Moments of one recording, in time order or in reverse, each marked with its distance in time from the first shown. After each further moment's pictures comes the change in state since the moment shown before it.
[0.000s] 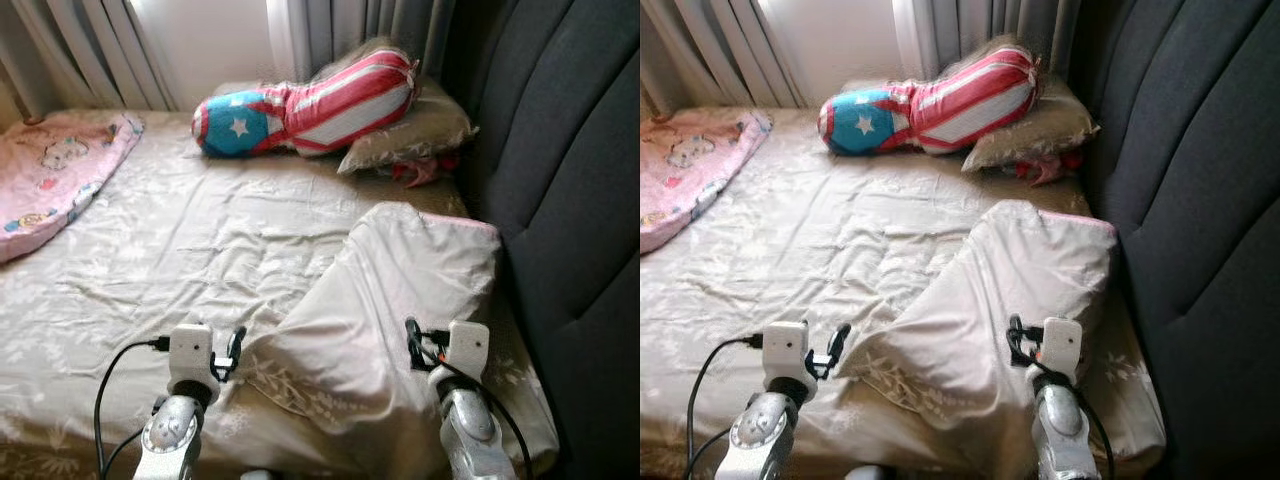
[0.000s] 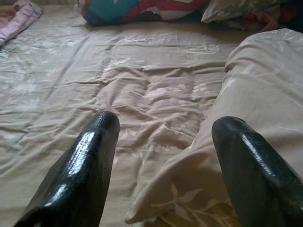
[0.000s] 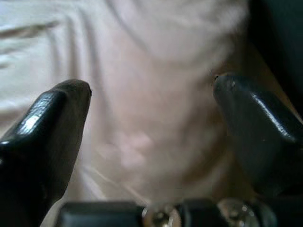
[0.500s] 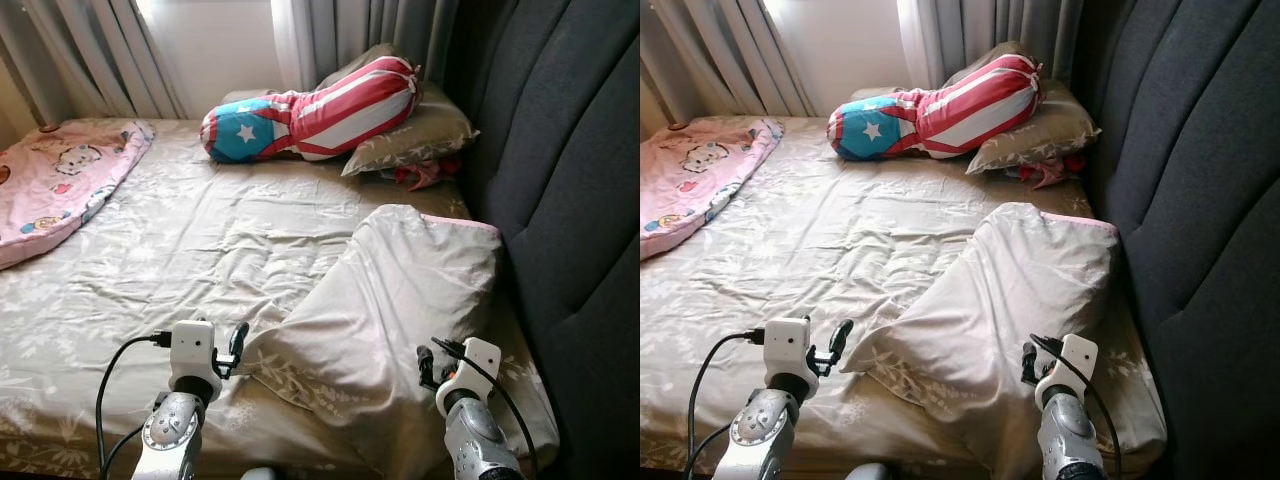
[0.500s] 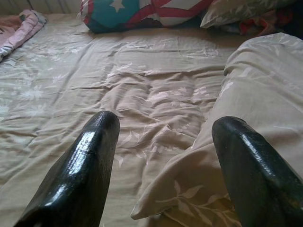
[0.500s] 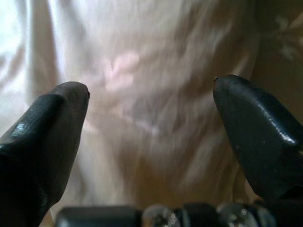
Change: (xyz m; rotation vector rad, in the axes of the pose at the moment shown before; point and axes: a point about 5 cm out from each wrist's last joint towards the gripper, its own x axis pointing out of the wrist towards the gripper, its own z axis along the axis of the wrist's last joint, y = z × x) left arm 0.001 0.002 0.008 0.012 -0.010 -0.012; right arm 0.006 -0.001 -0.025 0.197 0.261 -0.044
